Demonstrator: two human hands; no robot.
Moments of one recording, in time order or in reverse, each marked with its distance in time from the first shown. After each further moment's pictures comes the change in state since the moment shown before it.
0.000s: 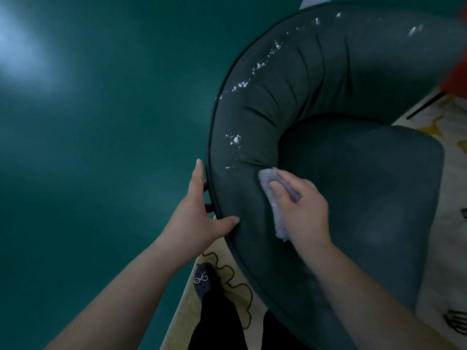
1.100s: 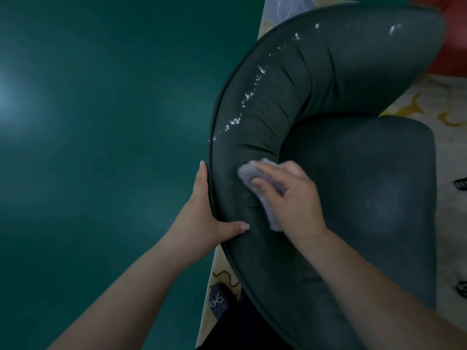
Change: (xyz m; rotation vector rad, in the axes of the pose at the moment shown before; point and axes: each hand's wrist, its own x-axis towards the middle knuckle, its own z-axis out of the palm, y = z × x) left_hand 0.085 0.032 -0.041 0.108 -0.187 0.037; right_hand 0.067 -0.037 0.038 -0.181 0.070 -0.259
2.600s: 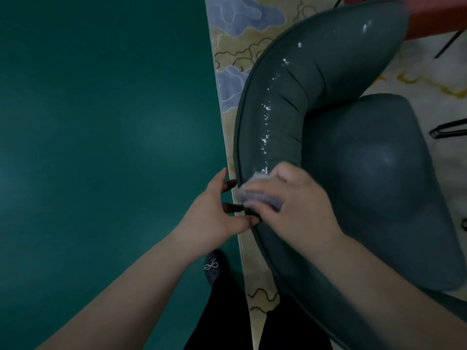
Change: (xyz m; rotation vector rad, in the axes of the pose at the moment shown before) left_hand 0.106 0.039 -0.093 0.049 -0.343 0.101; right_hand 0.068 -0.070 0.045 -0.339 0.119 -0.018
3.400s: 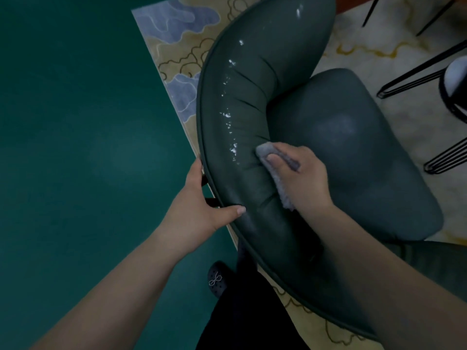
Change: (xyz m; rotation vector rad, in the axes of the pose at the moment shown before) left_hand 0.049 0.021 -0.021 0.084 -0.182 0.138; right_hand 0.016 0.056 0.011 0.473 0.361 0.672
